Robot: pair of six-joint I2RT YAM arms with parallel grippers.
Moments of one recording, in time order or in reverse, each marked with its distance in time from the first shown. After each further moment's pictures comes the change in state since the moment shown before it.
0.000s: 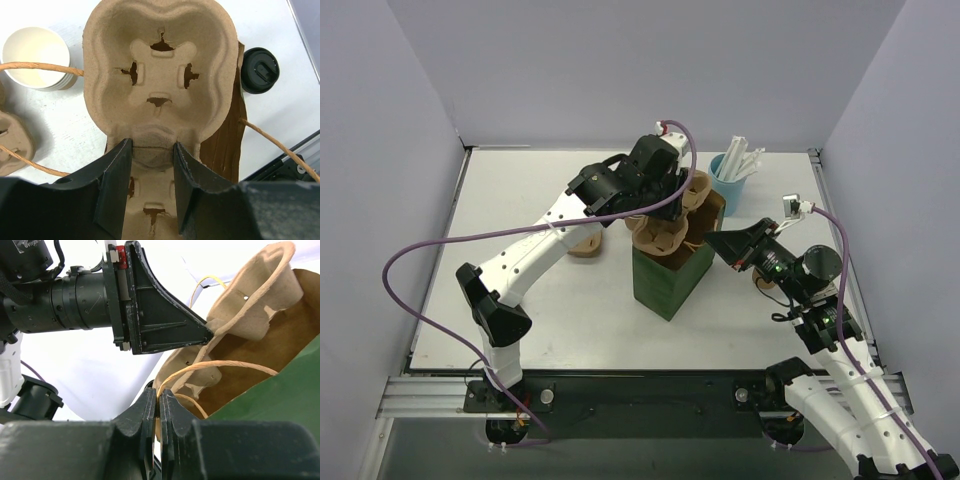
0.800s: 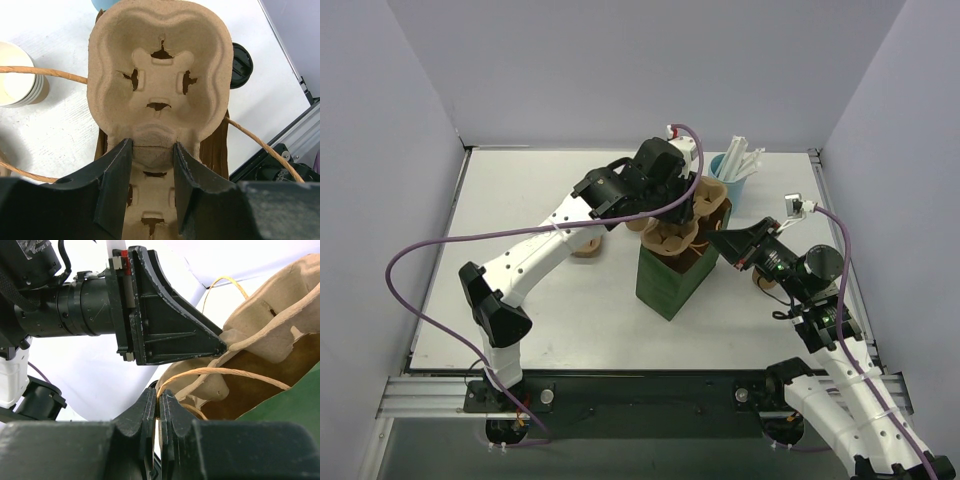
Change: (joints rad) left arm -0.012 0.000 -0.045 0.097 0.100 0.018; right arm -0.033 0.002 -0.010 0.029 -0.044 0.023
